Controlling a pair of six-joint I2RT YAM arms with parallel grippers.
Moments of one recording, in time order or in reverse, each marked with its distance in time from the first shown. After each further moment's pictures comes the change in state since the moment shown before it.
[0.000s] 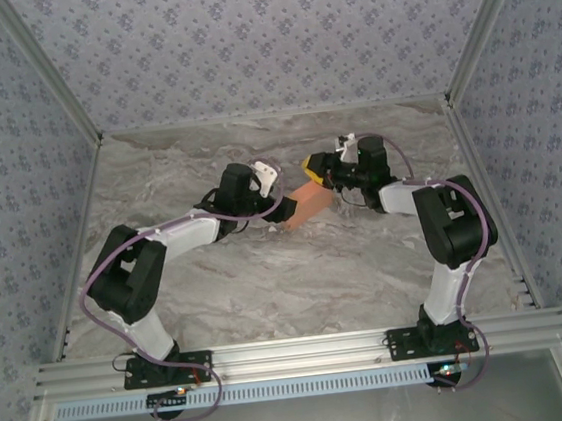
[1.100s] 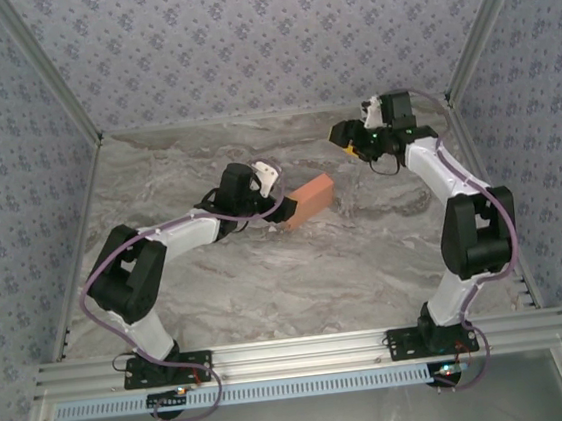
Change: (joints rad) left arm -0.005 0.000 0.002 0.002 0.001 0.027; right arm -0.141 -0.100 0.470 -1.028 0.160 -0.586
